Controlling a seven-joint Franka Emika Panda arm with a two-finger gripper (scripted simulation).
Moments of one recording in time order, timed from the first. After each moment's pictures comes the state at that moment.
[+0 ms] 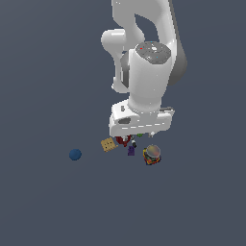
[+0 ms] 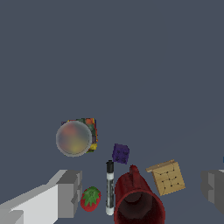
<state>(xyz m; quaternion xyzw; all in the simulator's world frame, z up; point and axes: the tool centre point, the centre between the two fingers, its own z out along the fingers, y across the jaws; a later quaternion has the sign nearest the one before) 0.058 0.054 0.219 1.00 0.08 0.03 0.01</state>
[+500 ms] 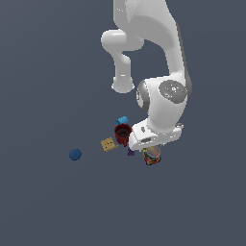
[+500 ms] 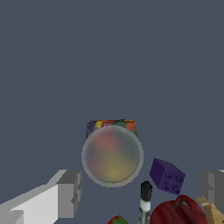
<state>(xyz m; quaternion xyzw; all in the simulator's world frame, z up) 0.053 0.121 0.132 0.99 0.13 0.01 0.00</state>
